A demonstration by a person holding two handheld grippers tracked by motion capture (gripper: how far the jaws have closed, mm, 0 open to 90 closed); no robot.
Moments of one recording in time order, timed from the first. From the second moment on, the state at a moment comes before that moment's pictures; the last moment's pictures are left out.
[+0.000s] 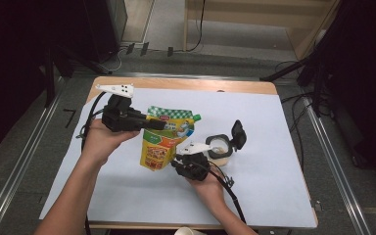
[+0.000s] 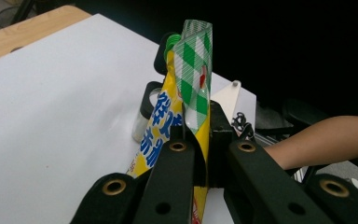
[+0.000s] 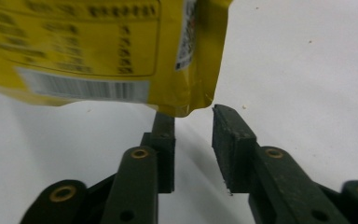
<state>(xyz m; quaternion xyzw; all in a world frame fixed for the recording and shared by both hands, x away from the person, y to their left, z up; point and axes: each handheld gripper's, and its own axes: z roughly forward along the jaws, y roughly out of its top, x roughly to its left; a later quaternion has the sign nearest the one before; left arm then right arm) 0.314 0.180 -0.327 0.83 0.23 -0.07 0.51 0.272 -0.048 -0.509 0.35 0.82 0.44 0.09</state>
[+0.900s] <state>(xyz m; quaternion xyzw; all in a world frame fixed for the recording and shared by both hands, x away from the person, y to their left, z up) 0.312 0.179 -0.328 0.81 0.26 -0.08 0.52 0.259 -0.038 -0.514 0.31 0.80 0.49 0.11</state>
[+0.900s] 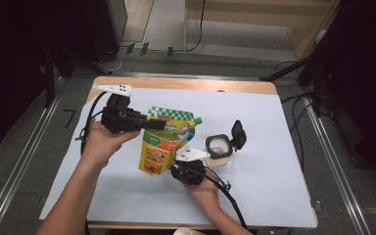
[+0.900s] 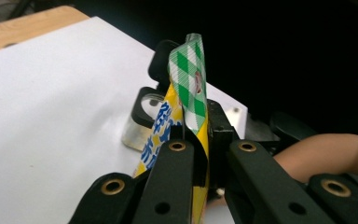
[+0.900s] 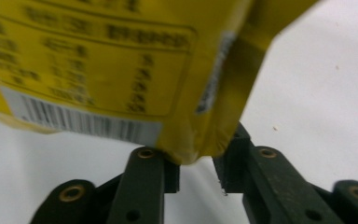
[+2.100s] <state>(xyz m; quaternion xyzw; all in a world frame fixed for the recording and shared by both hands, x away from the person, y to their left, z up) 0.304 0.134 -0.355 0.82 0.24 -0.01 0.52 0.226 -0.038 -0.481 0.27 0.80 0.53 0.09</state>
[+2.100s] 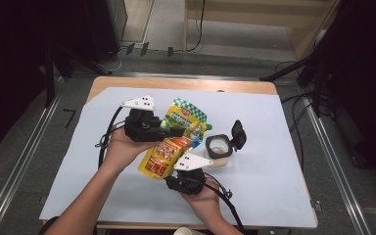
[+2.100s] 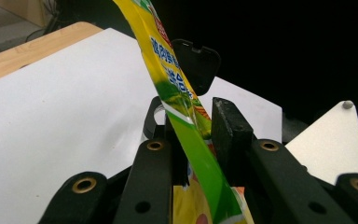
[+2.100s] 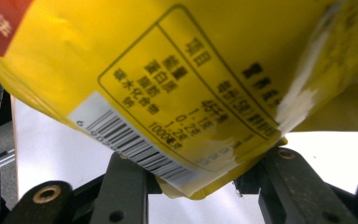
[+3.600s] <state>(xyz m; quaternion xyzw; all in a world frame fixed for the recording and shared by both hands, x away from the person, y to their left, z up) 0.332 0.077 -0.369 0.85 0.30 -0.08 0.42 0.217 -0.034 -0.477 0.25 0.83 0.49 0.11</state>
